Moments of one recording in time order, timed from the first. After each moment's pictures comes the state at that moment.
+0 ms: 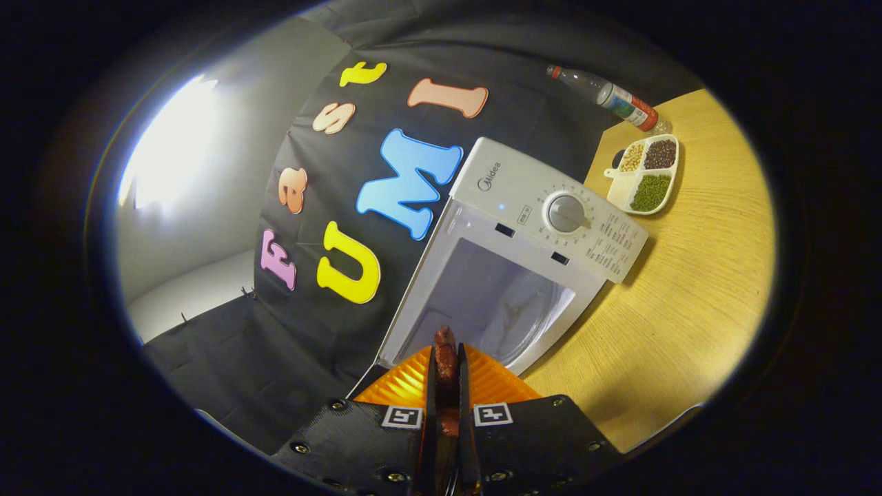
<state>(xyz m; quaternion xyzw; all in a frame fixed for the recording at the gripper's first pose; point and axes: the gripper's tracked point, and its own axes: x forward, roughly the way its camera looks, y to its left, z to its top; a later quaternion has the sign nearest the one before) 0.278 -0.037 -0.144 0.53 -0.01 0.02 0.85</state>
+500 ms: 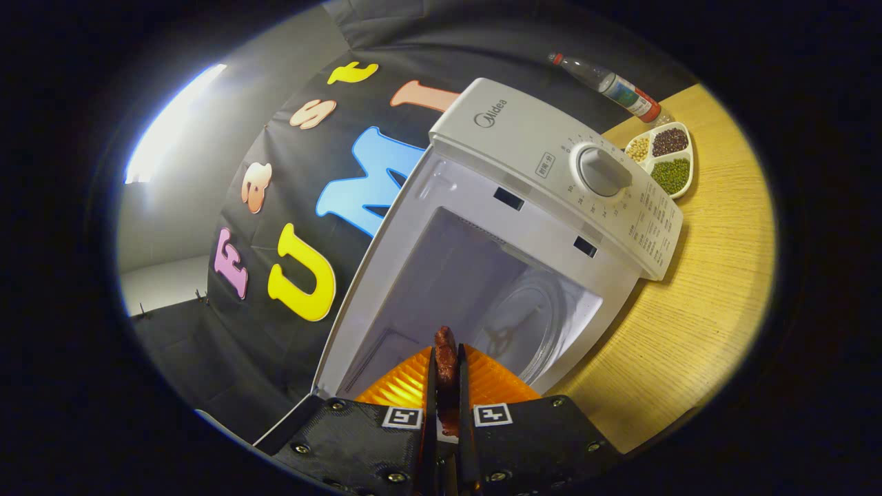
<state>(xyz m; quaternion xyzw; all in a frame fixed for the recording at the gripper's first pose) 0.387 -0.041 -0.173 0.51 -0.03 -0.08 0.85</state>
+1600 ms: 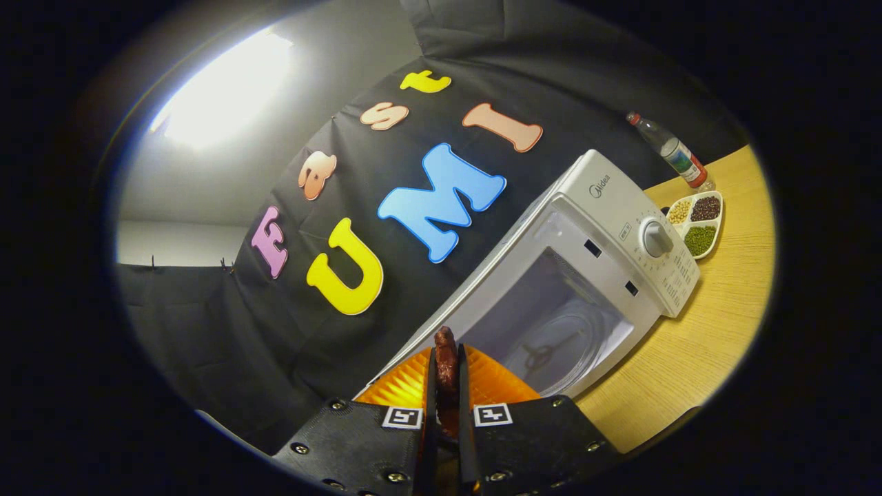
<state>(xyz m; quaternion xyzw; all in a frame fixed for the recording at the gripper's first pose) 0.337 0.004 -0.090 0.41 -0.09 -0.05 0.91</state>
